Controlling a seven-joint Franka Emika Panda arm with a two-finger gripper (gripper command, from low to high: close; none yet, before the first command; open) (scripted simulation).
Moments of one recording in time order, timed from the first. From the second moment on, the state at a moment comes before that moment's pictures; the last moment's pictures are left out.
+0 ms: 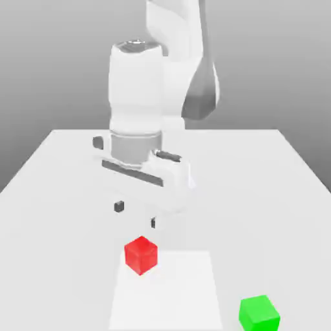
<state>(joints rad) -0.23 -0.07 0.09 -2.87 0.01 2.83 1.41</state>
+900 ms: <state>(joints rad) -0.07 0.01 0.09 -2.72 -0.01 2.73 1.34</state>
